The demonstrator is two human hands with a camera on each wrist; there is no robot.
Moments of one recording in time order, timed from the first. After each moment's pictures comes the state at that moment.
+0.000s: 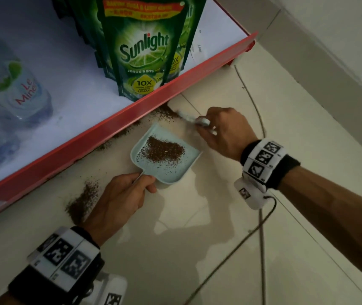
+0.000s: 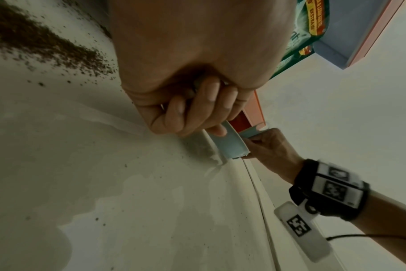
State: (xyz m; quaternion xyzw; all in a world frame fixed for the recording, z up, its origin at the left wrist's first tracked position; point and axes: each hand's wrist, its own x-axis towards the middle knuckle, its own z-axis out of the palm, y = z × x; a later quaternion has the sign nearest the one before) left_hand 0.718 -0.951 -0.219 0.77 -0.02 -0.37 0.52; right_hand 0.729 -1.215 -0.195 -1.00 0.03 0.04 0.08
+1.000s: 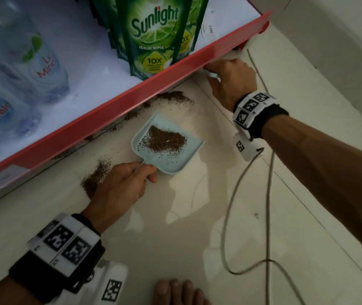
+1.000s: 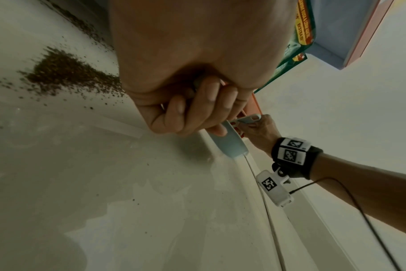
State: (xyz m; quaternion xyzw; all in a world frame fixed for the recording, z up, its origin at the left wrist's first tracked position) left_hand 0.701 -0.930 -0.213 0.78 -0.01 -0.36 0.51; right_hand 0.786 -1.227 -0.194 -1.00 0.08 -0.03 0.02
